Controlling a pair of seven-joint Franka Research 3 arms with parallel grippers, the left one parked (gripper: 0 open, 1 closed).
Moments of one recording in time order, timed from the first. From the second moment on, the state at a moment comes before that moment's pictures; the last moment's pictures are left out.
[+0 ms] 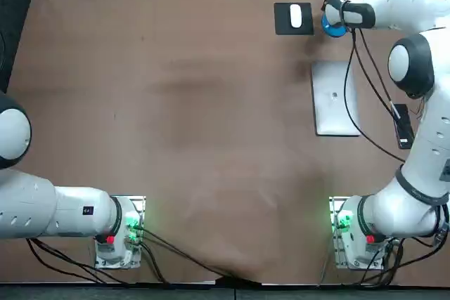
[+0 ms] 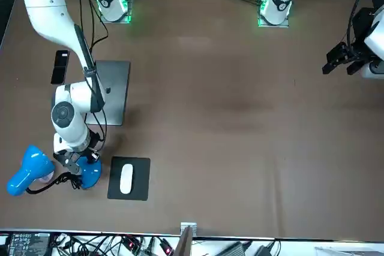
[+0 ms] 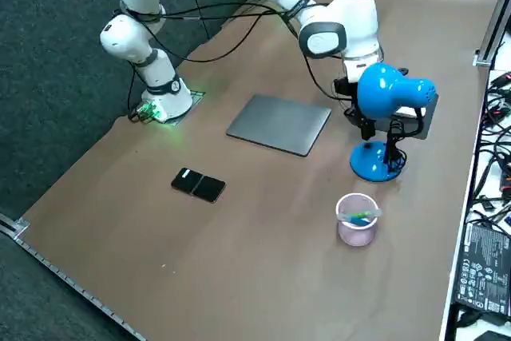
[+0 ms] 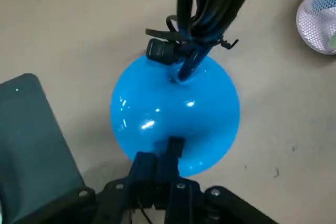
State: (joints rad) arm 0.11 0.69 -0.04 -1.62 -0.31 2.49 0.77
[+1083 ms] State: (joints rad) arm 0.09 0.73 -0.04 -1.58 -0.31 2.49 0.77
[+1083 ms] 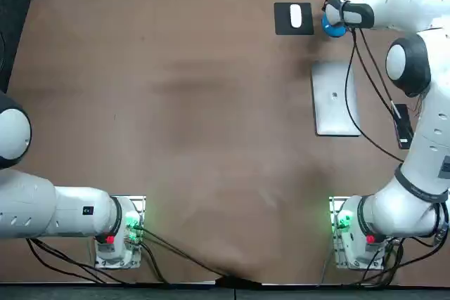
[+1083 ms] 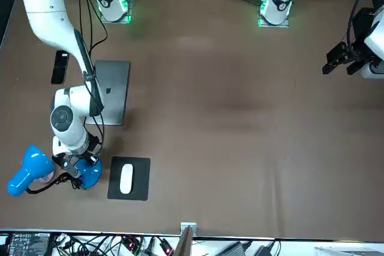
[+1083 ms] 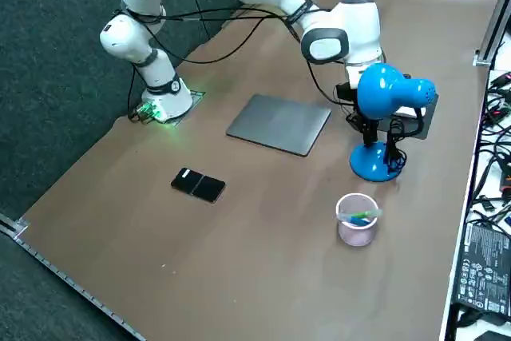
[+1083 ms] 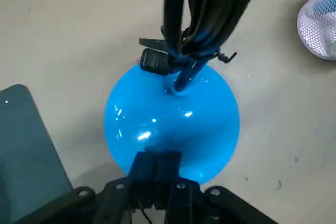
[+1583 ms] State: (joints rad) arm 0.08 0.74 -0.04 -1.58 -0.31 2.51 0.77
